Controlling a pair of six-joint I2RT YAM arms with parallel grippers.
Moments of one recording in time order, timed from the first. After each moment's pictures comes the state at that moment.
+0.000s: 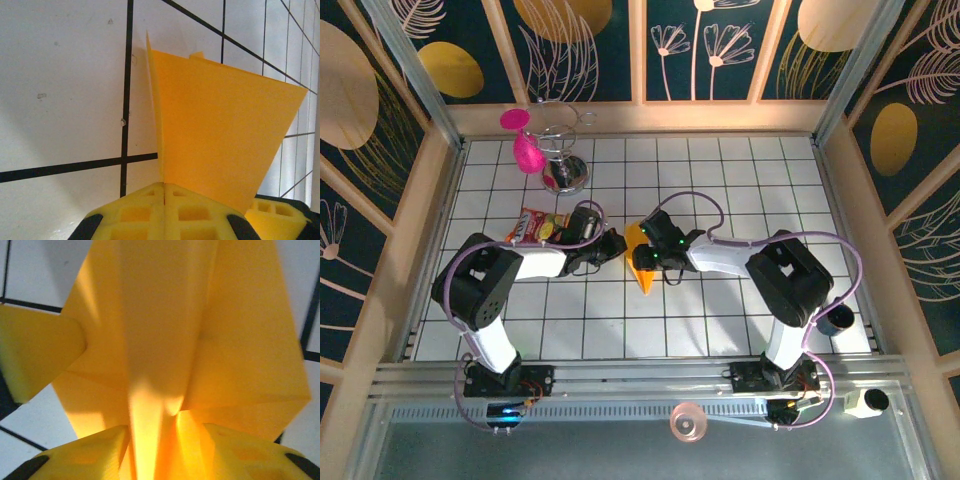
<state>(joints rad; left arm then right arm) -0.54 1.76 0.77 0.25 0.34 -0.92 0.80 1.78 1.00 -0.22 -0.03 0.61</state>
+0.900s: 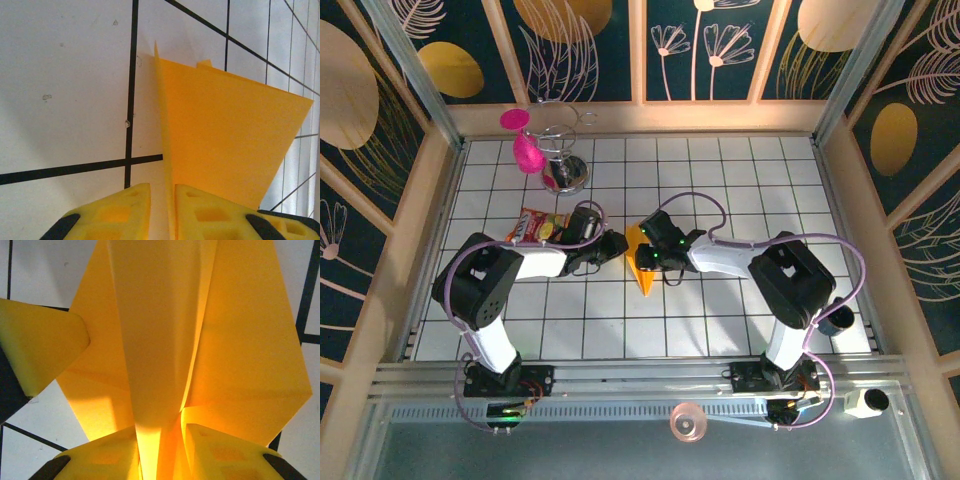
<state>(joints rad) -0.54 1.77 0.77 0.24 0.32 -0.92 0.81 1.77 1.00 -0.24 -0.05 0.67</state>
